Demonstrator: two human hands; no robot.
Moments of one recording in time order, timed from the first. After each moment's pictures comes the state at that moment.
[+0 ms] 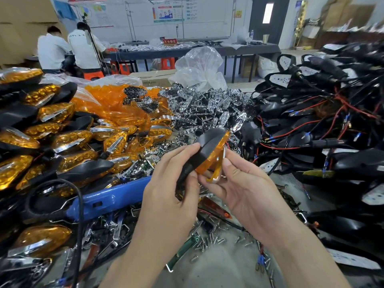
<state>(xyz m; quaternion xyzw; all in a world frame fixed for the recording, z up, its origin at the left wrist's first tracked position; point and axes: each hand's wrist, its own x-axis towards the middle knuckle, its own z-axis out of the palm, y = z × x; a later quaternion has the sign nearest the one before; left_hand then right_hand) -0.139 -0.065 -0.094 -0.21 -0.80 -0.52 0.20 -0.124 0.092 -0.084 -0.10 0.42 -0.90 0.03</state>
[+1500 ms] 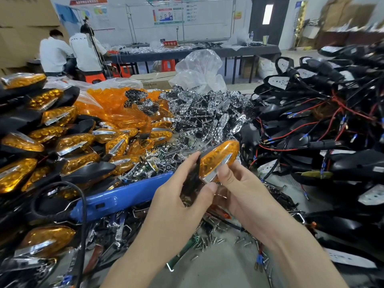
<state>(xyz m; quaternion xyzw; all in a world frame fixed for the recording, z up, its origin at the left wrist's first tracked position) -0.129 -0.066 -0.089 -0.27 -0.79 -0.55 0.10 -0.125 0.092 -0.087 -0.05 0.53 -0.85 0.04</state>
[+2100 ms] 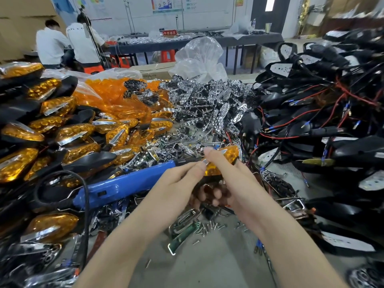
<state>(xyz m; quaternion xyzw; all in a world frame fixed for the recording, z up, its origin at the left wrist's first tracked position) -0.147 -0.073 -0.092 -0.19 -0.77 -0.59 -0.15 -0.123 0.080 -0.086 0.06 0.61 -0.79 0.05</state>
